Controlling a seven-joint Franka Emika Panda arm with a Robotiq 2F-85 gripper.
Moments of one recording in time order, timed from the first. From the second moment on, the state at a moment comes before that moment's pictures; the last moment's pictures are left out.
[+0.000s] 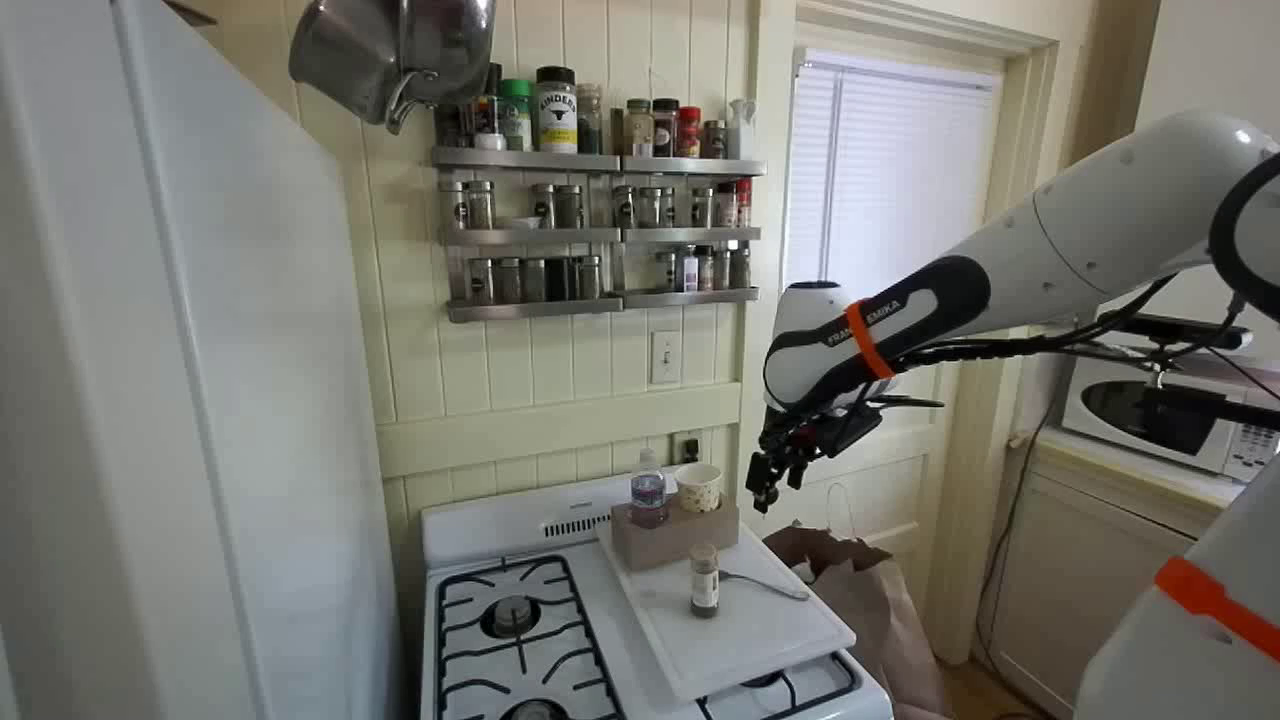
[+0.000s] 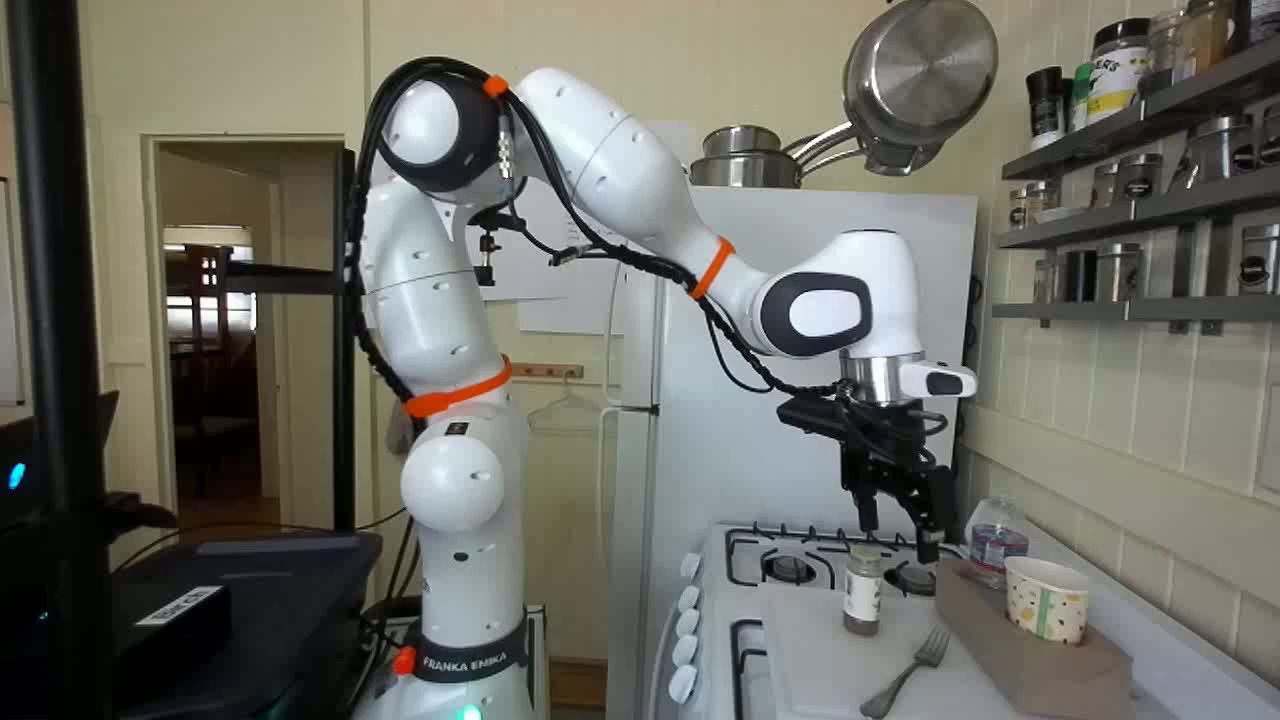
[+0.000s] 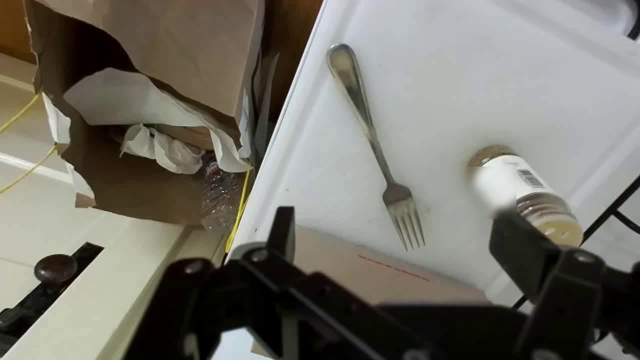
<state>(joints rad) -0.08 -0.31 -0.15 -2.49 -0.11 2.34 -0.24</state>
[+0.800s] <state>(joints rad) -0.08 -0.31 -0.15 -2.49 -0.11 2.34 -0.24</state>
